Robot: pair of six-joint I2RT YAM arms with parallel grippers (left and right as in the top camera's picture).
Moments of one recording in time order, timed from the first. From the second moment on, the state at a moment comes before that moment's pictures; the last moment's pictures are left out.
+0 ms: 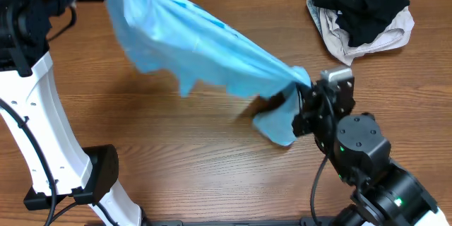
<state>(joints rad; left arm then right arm) 0.09 1.93 2.85 -1.49 0.33 -0.09 0.67 0.79 0.93 -0.49 0.32 0.26</state>
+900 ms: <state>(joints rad) 0.08 1.92 2.85 -1.69 0.26 -0.08 0.67 0.79 1.43 -1.13 0.13 0.38</state>
